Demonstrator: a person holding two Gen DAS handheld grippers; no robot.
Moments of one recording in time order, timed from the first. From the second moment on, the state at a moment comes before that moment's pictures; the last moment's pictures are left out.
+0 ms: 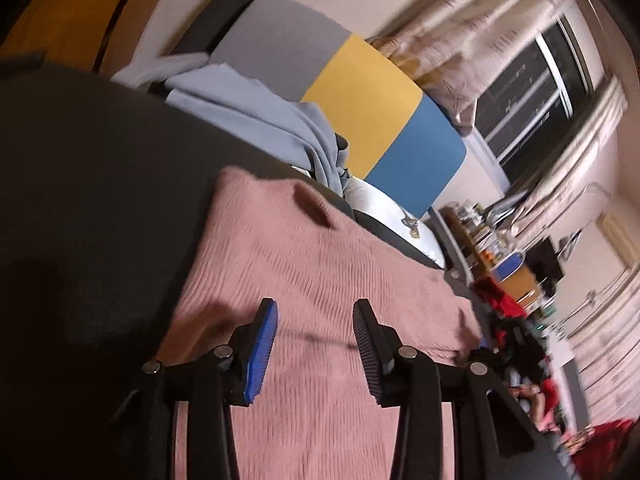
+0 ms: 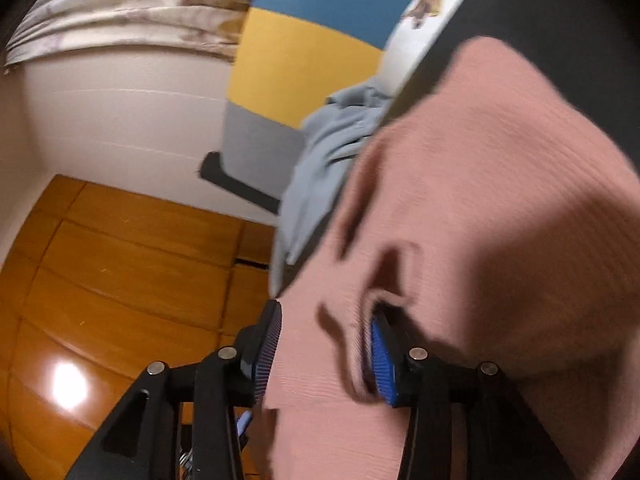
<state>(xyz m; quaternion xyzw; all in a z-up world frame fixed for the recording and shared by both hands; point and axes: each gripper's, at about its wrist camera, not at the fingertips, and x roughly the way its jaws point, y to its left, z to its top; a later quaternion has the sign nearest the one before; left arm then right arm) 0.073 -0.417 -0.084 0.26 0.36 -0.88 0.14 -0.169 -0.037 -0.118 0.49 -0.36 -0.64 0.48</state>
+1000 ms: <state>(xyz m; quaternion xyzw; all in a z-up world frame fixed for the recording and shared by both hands) -0.027 -0.396 -0.071 0.29 0.27 -0.91 0.11 -0.103 -0.119 -0.049 0.35 0.06 -0.81 0.47</state>
